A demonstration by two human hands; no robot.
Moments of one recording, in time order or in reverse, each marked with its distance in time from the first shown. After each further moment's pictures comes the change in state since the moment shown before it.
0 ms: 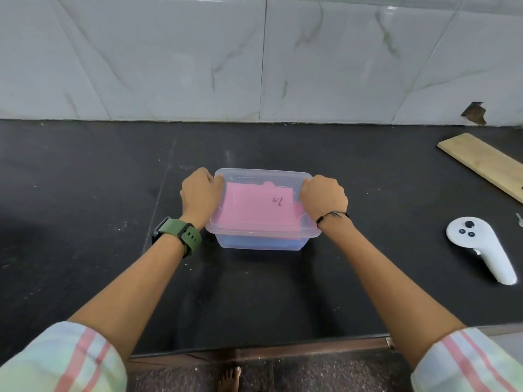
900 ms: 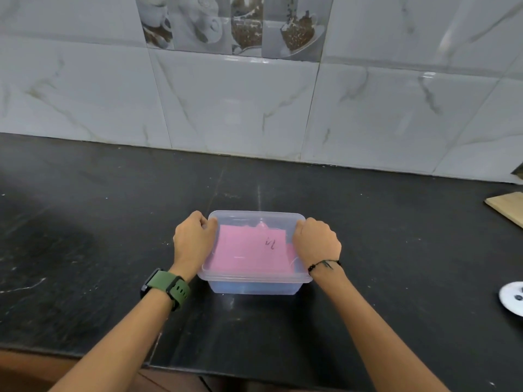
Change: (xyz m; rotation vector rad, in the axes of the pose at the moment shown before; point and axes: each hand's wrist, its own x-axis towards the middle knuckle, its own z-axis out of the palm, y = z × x) left_hand -0.027 -0.062 -0.061 -0.016 0.175 -0.088; right_hand -0.048 -0.061 0.027 -0.001 -0.016 -0.209
